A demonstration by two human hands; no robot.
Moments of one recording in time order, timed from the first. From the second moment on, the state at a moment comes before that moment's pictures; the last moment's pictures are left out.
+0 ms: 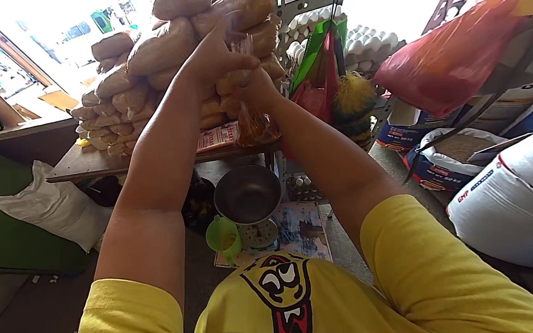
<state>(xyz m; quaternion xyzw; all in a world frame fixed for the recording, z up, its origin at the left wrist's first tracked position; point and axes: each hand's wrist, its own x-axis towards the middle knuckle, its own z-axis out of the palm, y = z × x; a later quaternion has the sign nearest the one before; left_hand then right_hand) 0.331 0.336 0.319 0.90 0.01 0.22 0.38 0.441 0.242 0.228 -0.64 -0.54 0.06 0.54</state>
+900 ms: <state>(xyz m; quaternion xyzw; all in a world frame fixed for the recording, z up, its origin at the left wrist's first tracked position) 0.373 0.302 0.329 0.77 0.05 0.36 0.53 0.452 0.221 0.249 -0.36 -0.55 0.38 0.65</state>
